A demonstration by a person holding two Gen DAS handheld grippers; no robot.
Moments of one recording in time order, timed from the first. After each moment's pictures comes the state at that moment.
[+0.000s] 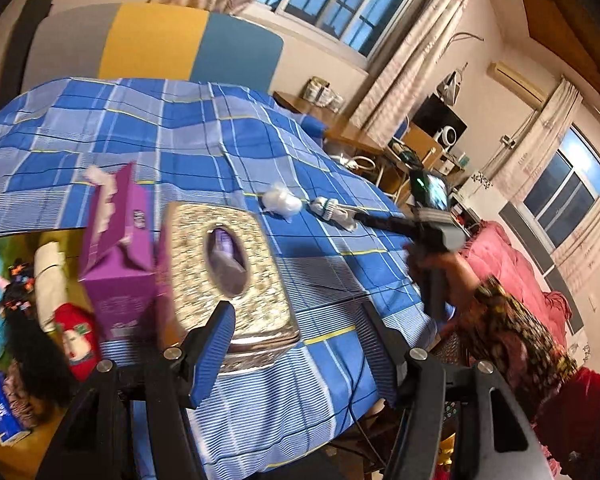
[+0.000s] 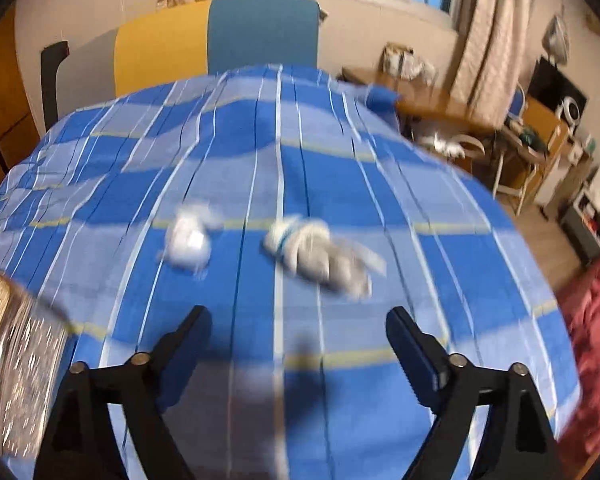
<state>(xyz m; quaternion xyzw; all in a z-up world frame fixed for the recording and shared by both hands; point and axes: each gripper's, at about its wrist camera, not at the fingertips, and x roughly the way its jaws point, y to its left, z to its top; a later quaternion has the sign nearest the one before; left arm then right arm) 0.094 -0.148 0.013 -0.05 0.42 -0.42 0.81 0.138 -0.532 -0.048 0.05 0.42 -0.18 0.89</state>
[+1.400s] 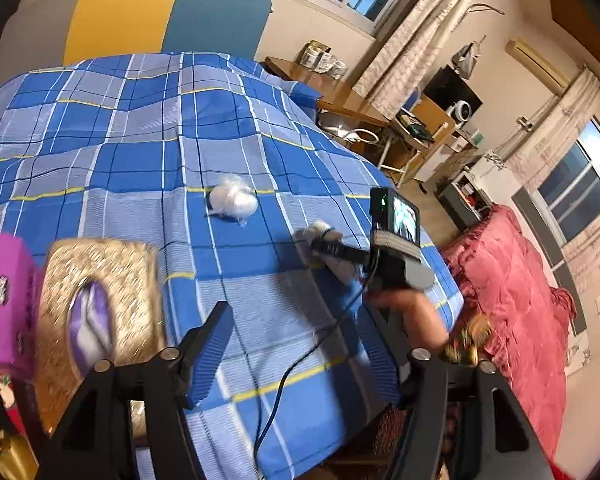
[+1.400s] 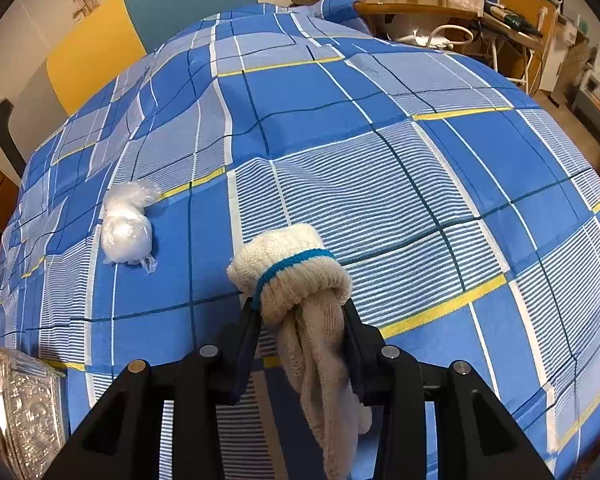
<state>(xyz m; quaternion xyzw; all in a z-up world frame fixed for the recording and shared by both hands) 0.127 -0.300 0.023 -0.02 0.48 -0.39 0.79 0.143 -0.585 -0.119 0.23 0.48 -0.18 0.83</state>
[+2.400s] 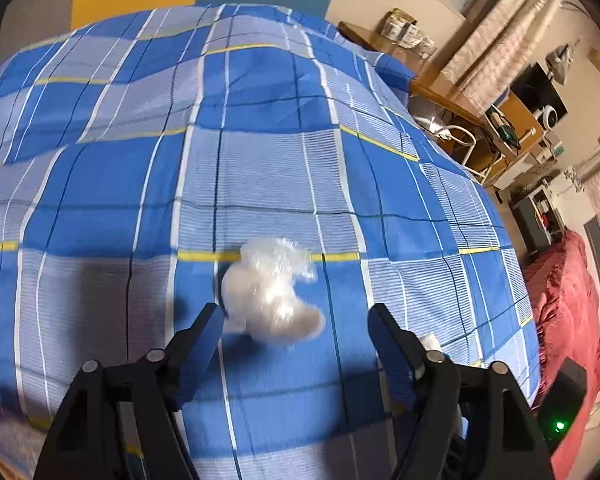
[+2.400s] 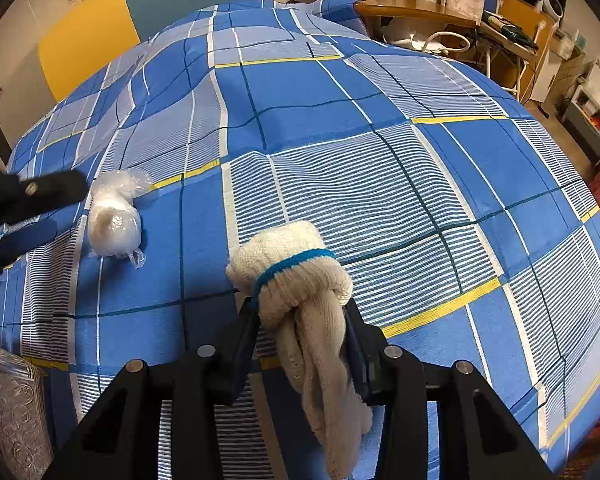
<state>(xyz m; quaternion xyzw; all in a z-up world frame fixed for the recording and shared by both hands) 0.297 -0.437 -0.083 0.01 0.54 -0.28 0.80 0.154 -0.578 -0.122 0.20 0.50 -0.21 0.82</state>
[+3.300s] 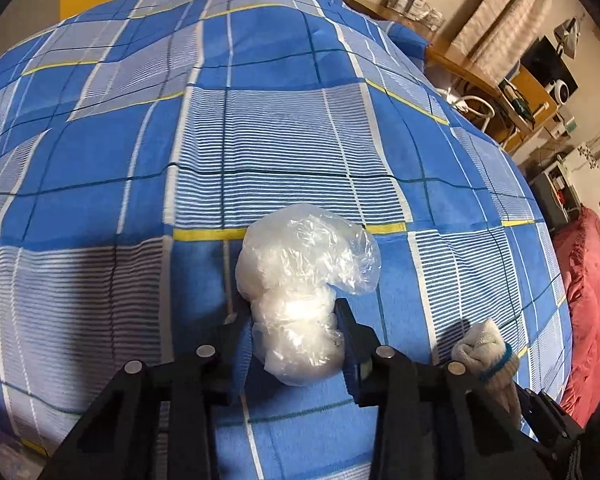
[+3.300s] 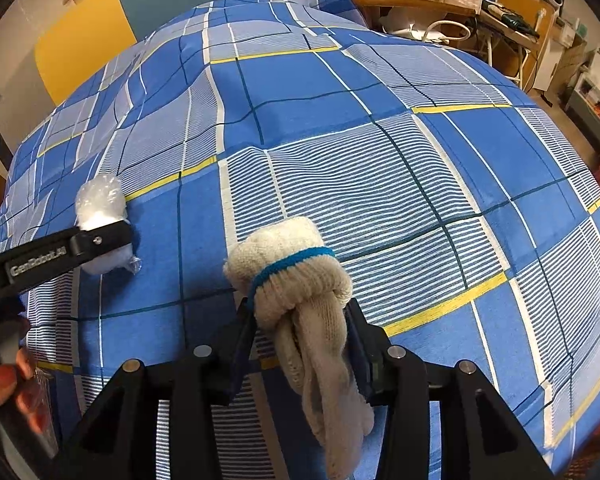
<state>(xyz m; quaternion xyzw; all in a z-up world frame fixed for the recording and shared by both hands) 0.304 -0.439 -0.128 0.04 0.56 -0.26 0.79 0.154 -0.584 -0.127 0.22 0.50 -0.20 0.81</state>
